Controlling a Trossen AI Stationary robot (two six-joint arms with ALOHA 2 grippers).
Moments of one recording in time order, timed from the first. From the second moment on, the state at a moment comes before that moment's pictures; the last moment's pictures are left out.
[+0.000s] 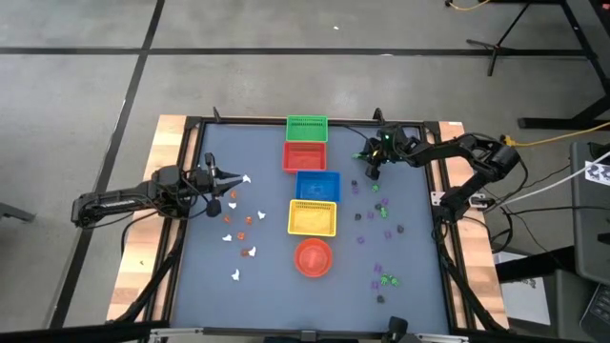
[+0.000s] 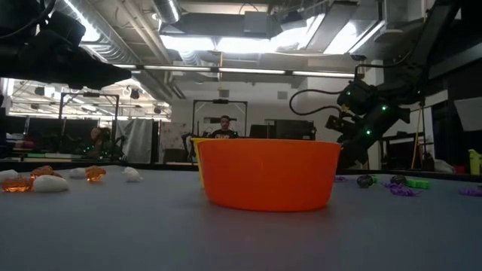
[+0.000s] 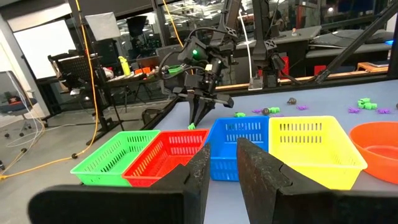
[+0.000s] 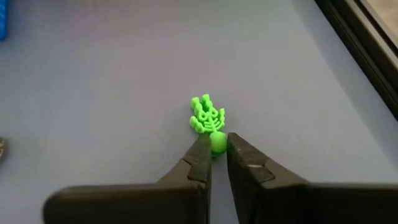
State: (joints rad) left arm 0.22 0.02 0.01 0.01 -0.05 0.16; right arm -0.80 1.60 0.50 0.30 -0.28 -0.49
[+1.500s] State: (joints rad) left arm 0.22 0.02 0.01 0.01 -0.05 0.16; right arm -0.80 1.60 1.01 0.01 -0.28 -0.48
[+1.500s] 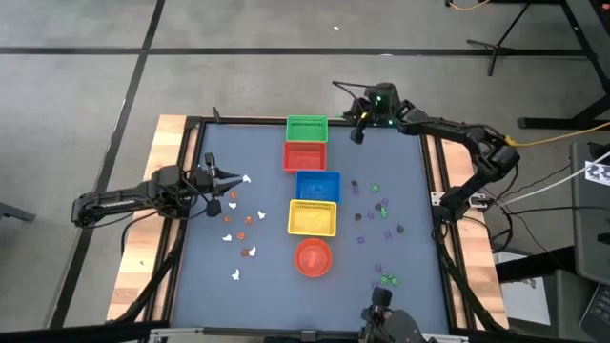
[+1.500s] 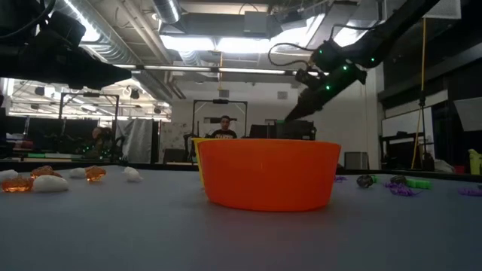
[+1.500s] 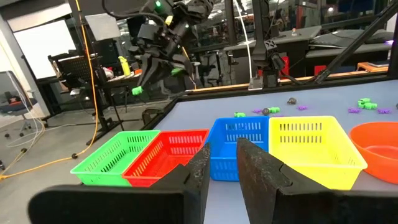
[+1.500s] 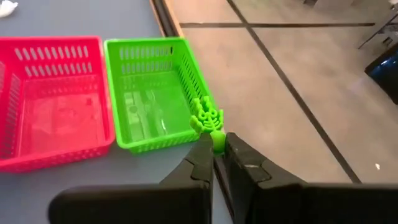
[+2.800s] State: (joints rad) left arm 0.22 0.02 0.01 0.02 -0.06 0.17; right arm -0.66 1.84 1.01 0.32 -0.19 -0.48
